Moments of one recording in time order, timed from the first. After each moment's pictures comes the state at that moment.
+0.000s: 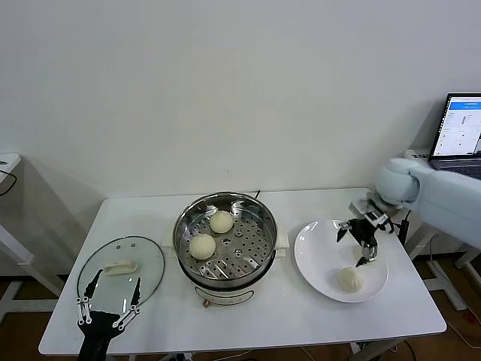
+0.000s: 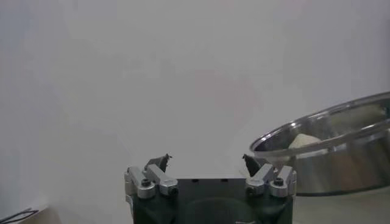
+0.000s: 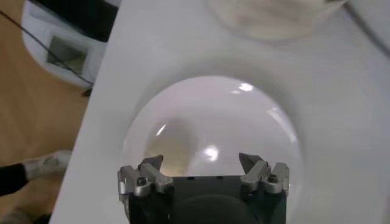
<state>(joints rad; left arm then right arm) 1.87 -1.35 -0.70 -2.05 0.12 -0.47 -0.06 0.42 0.62 -1.33 1.35 0.15 -0.01 -1.19</state>
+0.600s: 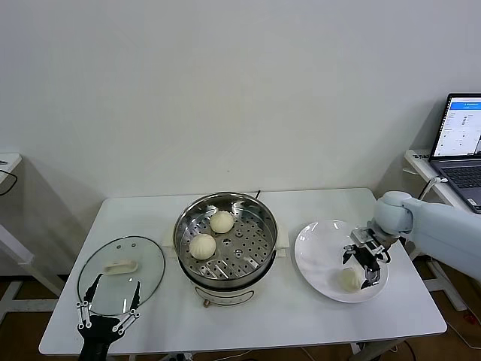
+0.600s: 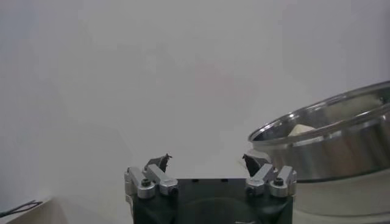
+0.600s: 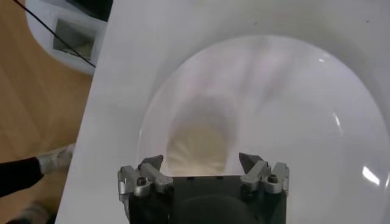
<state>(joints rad) 1.89 -1.35 -0.71 -2.05 0.13 -0.48 -0.06 0.24 0.62 -1.26 1.30 0.06 -0.03 -1.11</state>
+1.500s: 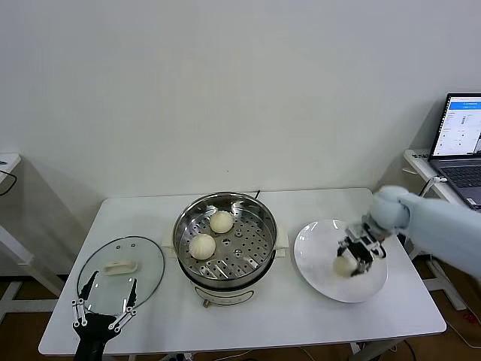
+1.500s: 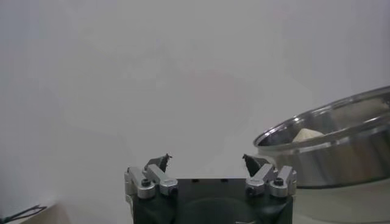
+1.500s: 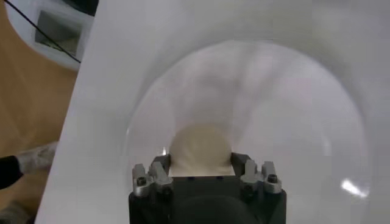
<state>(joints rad) 1.89 -1.35 -0.72 -2.07 0.12 -0.47 -0.06 0.33 0.65 -1.16 1.36 0.02 0.03 -1.16</state>
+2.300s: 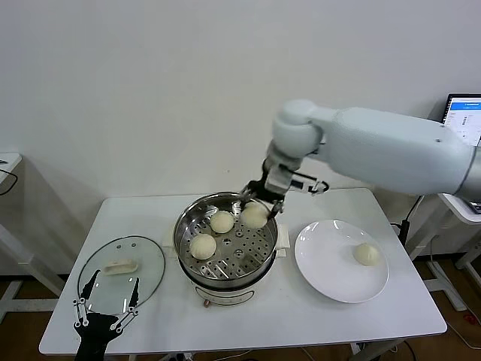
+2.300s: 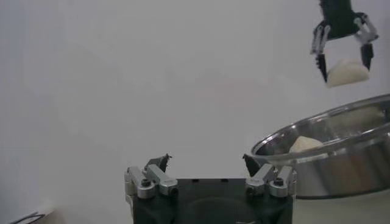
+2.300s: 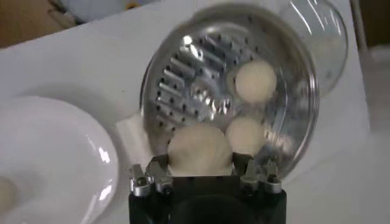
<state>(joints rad) 1.91 -1.36 -0.71 -2.10 0.13 -0.47 -0.07 0.69 1.08 -1.27 1.53 0.01 0.45 -1.17</state>
